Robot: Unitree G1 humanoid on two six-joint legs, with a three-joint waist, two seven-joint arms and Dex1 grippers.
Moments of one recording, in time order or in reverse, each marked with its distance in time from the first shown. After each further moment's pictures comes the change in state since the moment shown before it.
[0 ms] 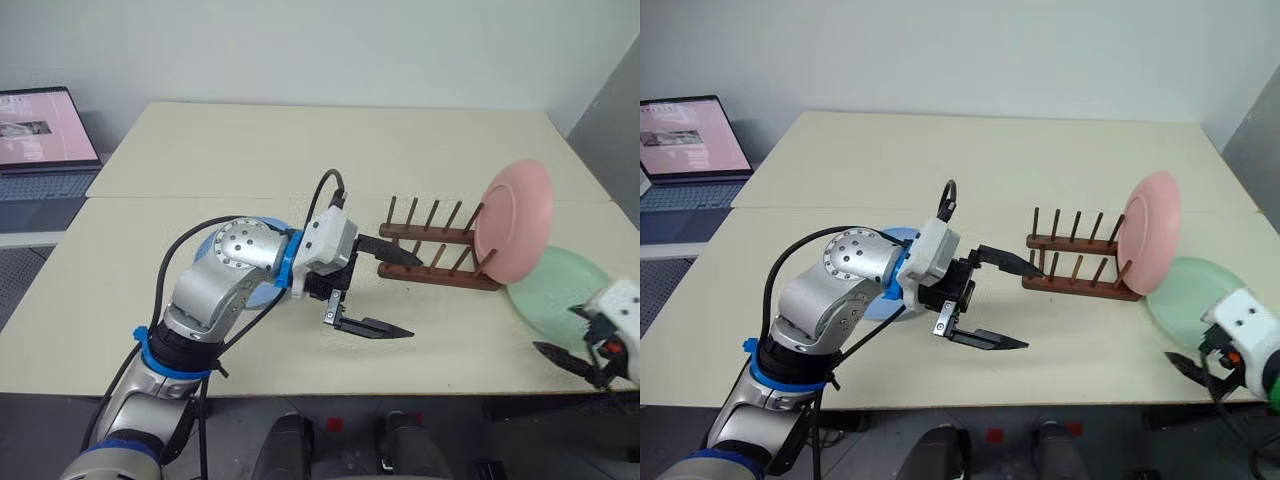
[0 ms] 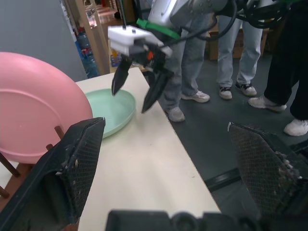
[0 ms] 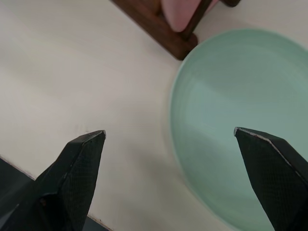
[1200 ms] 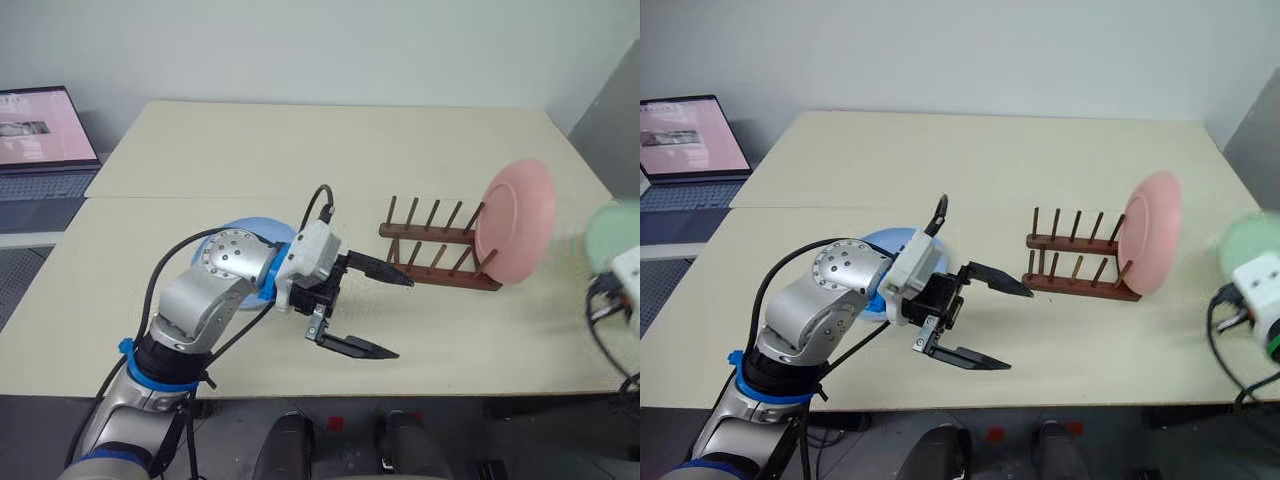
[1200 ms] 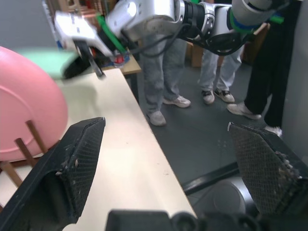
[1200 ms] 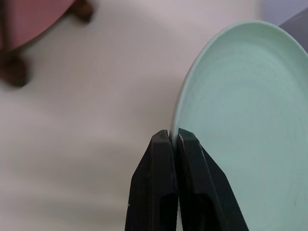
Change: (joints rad) left arm 0.067 0.045 0.064 -0.034 -0.105 0.047 -0.034; right arm -0.374 0.055 -0.021 0.198 -0.273 -0.073 -0.195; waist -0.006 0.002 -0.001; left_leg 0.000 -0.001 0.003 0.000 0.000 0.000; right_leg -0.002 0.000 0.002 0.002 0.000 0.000
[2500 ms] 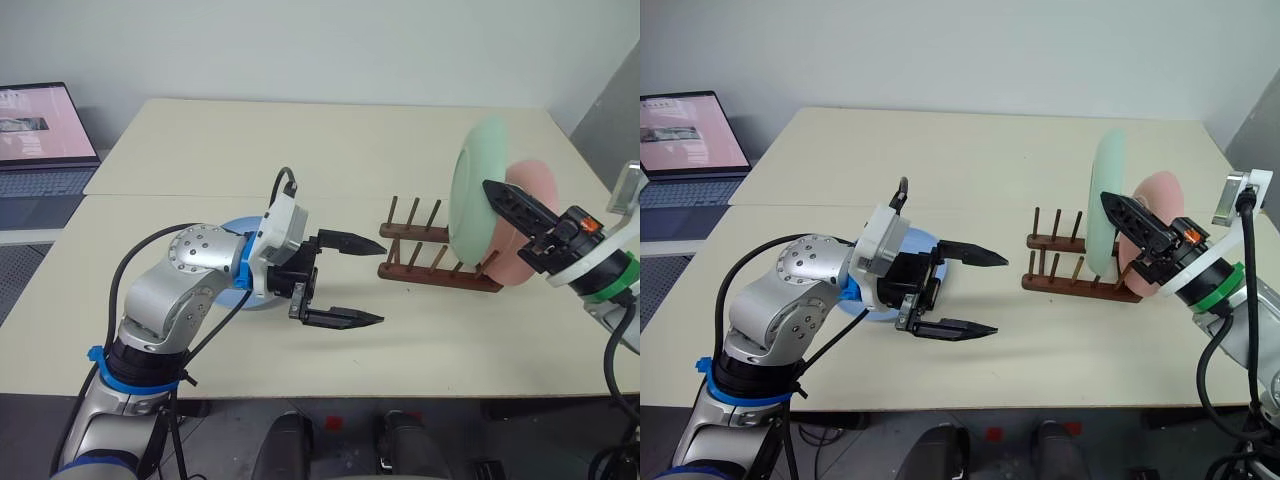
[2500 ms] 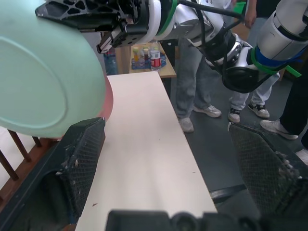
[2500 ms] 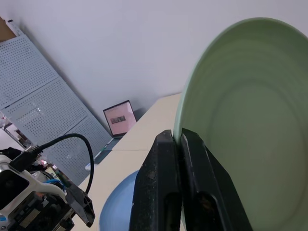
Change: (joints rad) left arm 0.031 0.053 0.091 -0.027 -0.053 0.044 0.086; right arm -0.285 0.320 0.052 -0.225 1.530 0.157 -0.593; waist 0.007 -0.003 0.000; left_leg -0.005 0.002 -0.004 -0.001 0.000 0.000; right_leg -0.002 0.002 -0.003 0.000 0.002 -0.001
